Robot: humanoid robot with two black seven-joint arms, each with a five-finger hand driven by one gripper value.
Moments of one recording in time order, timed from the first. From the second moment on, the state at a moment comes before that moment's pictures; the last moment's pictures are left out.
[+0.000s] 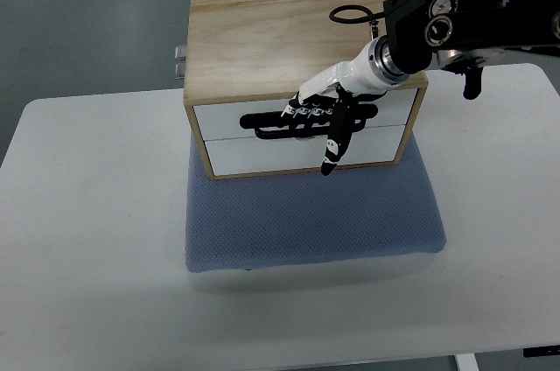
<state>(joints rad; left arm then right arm) 0.00 0.00 0.14 -0.12 0.10 -0.07 -0.04 1.91 -0.39 -0.56 1.39 -0.26 0.36 -0.20</state>
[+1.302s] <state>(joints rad) 0.00 0.00 0.14 -0.12 0.10 -0.07 -0.04 2.00 -0.46 -0.60 1.54 -0.24 0.59 -0.19</state>
